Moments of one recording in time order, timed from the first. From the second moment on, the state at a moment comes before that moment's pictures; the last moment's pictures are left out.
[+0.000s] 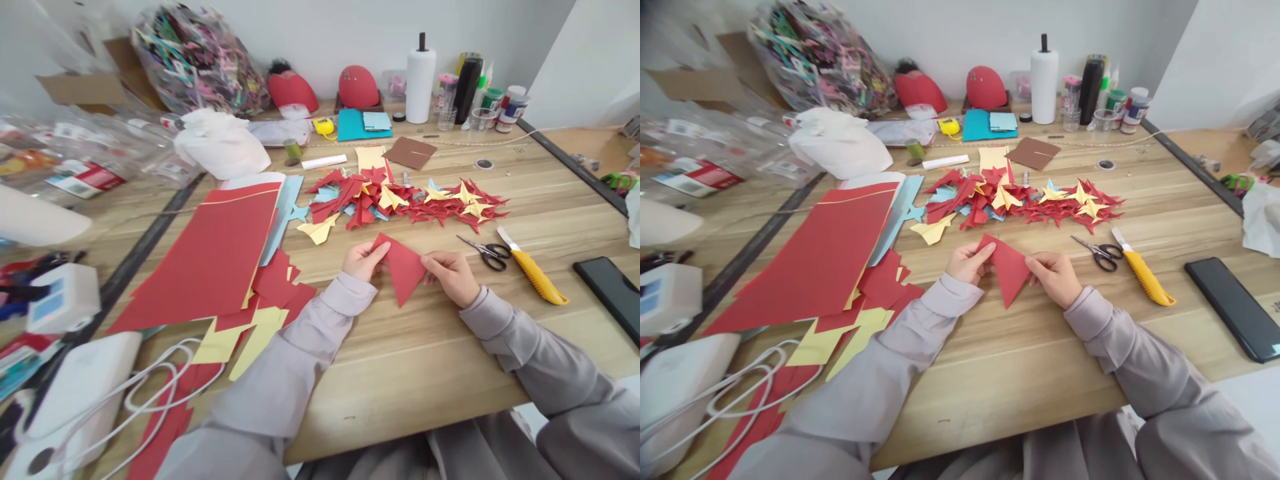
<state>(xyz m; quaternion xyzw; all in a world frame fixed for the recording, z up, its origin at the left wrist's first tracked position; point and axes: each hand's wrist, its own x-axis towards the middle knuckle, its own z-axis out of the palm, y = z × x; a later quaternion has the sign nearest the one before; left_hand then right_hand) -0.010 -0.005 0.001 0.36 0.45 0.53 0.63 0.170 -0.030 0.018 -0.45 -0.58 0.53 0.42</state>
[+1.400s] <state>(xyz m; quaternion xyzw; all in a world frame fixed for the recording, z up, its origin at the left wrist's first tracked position) -0.001 -0.014 0.012 0.50 0.56 0.47 0.46 0.240 -0.110 0.031 -0.46 -0.86 0.02 0.21</state>
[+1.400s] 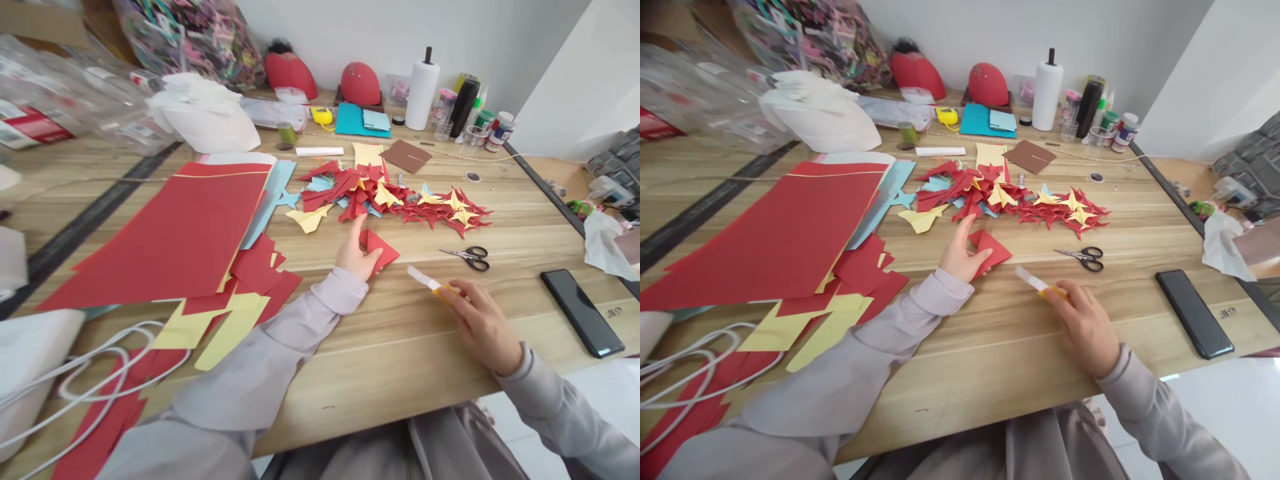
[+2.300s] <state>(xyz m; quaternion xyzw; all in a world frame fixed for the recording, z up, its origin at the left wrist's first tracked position) -0.018 -0.012 0.029 0.81 0.56 0.16 0.09 0.204 -0.103 0.022 -0.49 -0.87 -0.03 0.11</state>
